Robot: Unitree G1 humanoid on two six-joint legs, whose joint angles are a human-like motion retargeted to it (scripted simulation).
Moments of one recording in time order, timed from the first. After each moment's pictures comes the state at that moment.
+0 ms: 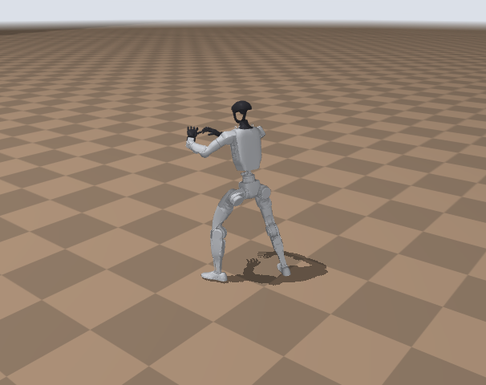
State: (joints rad) left arm -0.62 0.92 0.02 0.33 0.69 -0.74 0.37; right arm -1.18 -0.23 0.39 0.78 -1.13 -0.67 -0.53; waist 0.01 0.04 0.04; left_leg -0.49 0.38 0.40 0.45 -0.02 -0.01; right_leg 0.00 -0.28 -0.40 0.13 -0.10 0.13
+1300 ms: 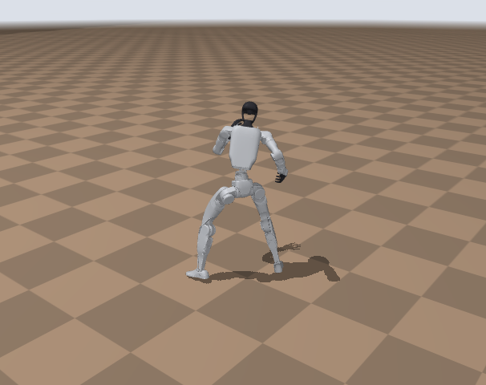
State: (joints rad) left arm -0.83 0.37 -0.06 0.04 0.52 -0.64 0.41; right arm 0.65 -0.54 -0.15 0.01 0.79 -0.35 0.38; waist -0.45 0.26 0.26; left_leg -0.56 0.48 0.26 0.44 0.16 -0.14; right_leg -0.33 -0.39 -0.36 0.42 -0.07 0.17
